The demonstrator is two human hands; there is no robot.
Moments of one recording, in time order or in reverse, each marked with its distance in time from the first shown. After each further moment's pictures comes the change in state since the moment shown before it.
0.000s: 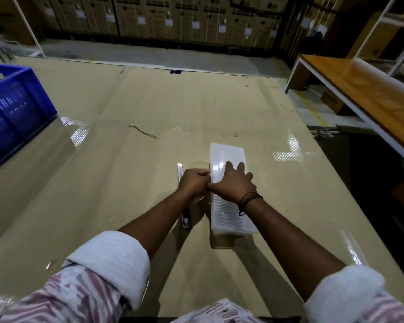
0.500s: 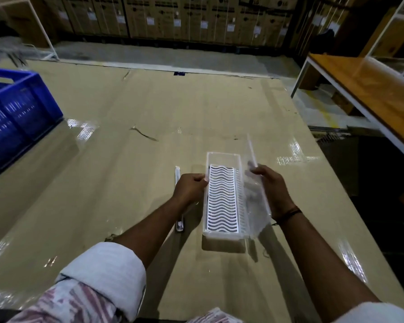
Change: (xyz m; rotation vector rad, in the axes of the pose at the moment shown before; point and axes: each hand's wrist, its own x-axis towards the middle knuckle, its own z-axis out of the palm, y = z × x) left_hand -0.001 -0.002 0.007 0.106 0.087 0.072; right_hand 0.002 0.090 -0.047 1.499 -0.197 -0.018
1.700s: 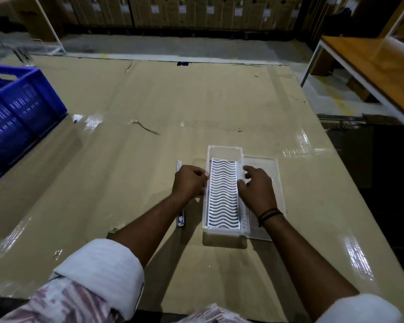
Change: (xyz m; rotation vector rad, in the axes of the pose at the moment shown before) left_hand -0.019 0.024 0.002 0.176 0.093 -0.017; right_hand 0.018 0.044 0.005 -1.138 0.255 -0.433
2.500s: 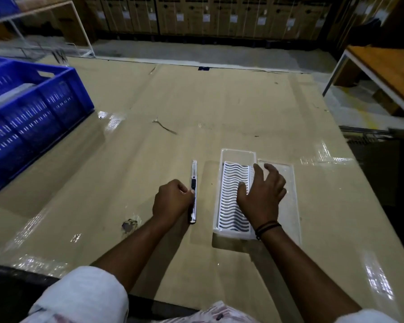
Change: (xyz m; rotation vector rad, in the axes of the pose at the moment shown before) left_hand -0.043 -0.056 -0.050 0.389 0.336 -0.056; right_hand -0.031 -0.030 0.021 -0.216 0.191 -0.055
